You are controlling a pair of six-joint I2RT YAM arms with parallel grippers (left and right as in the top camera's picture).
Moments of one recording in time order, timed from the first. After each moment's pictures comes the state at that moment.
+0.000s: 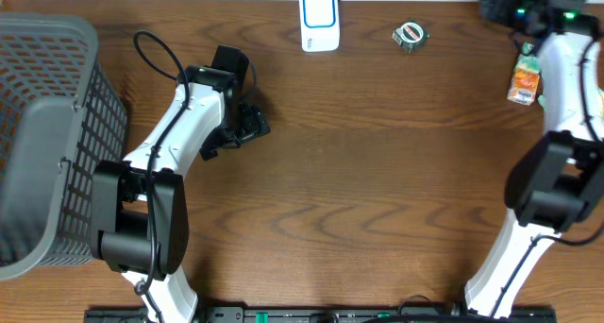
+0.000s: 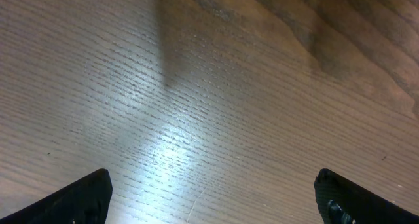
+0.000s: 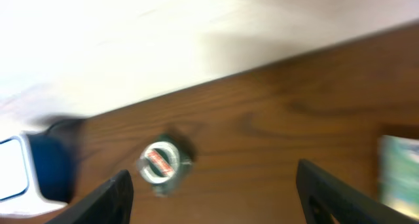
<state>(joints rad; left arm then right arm) -0.22 1.90 1.41 -1.01 0.02 -0.66 -0.21 2.21 2.05 -0.53 -0.29 0.18</state>
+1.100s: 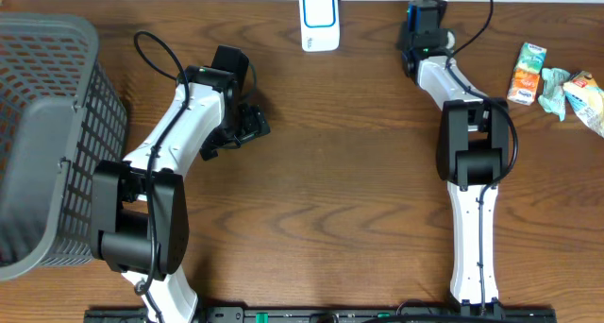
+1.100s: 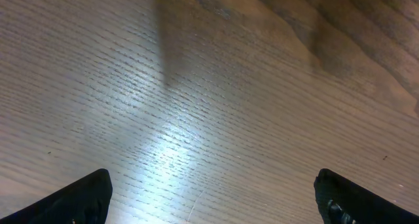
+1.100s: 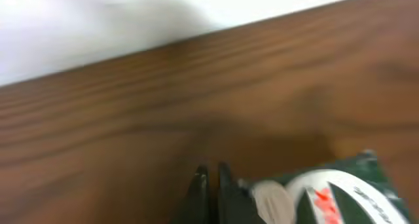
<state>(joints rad) -0.22 1.90 1.41 -1.02 0.02 -0.66 0.09 2.64 2.05 -0.06 0.47 0.23</state>
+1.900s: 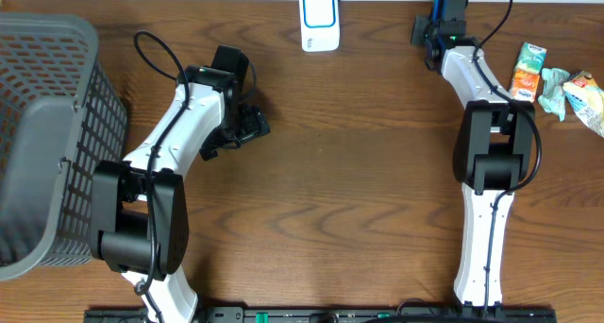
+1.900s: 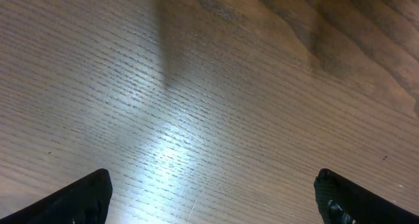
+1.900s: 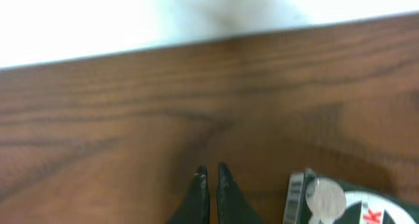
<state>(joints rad) -0.22 1.90 1.41 -1.02 0.02 -0.66 0.01 2.54 2.05 -0.22 0.12 0.13</state>
